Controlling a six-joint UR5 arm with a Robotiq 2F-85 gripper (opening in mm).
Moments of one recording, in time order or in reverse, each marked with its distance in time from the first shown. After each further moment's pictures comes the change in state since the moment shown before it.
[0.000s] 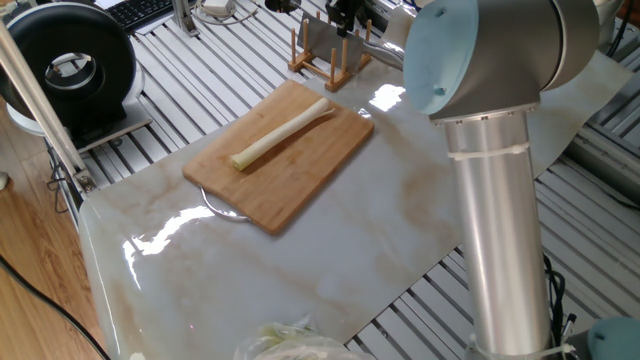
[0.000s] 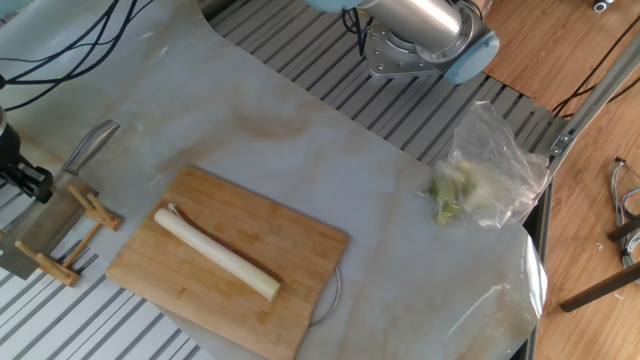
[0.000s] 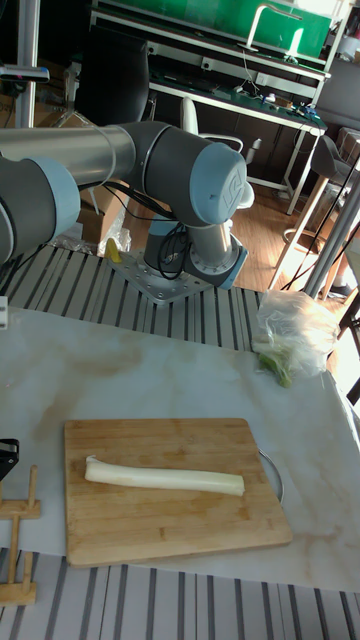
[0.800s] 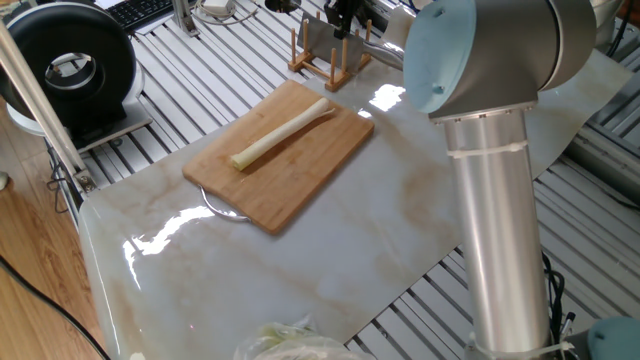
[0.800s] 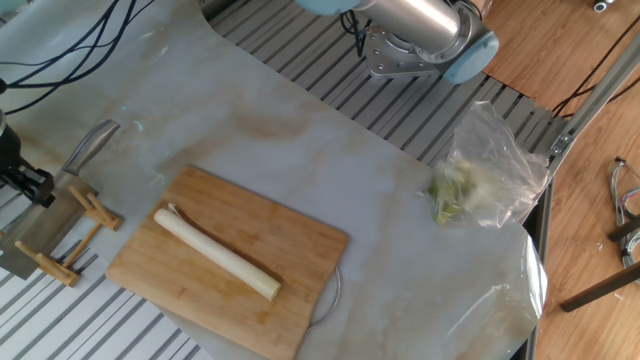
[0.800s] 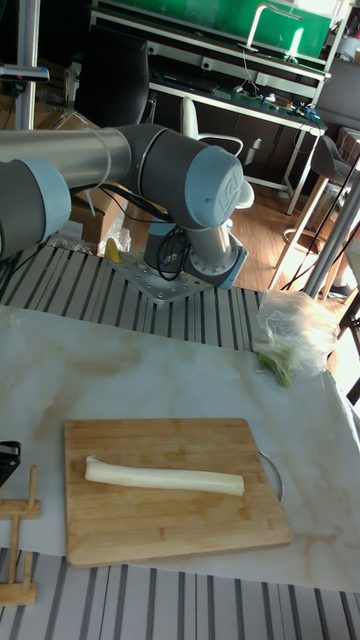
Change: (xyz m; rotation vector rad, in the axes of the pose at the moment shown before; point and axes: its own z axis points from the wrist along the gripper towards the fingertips) arm -0.002 0.004 0.005 -0.041 -0.012 -0.002
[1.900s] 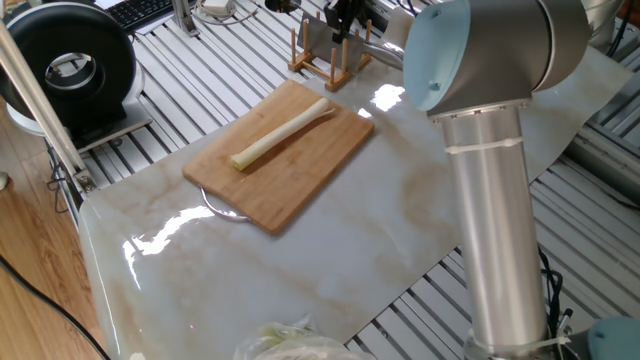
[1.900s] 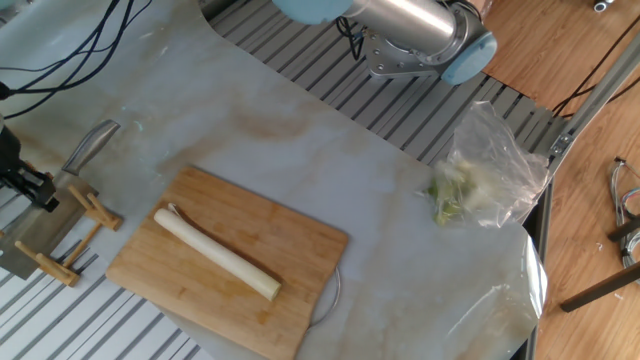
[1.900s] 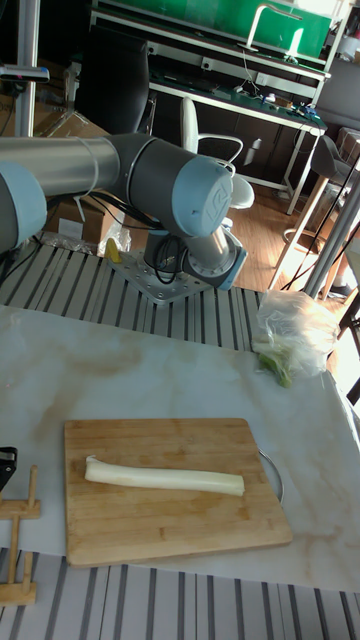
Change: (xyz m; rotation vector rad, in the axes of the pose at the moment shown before) arm 0.000 0.003 0.010 -0.084 -0.003 0.048
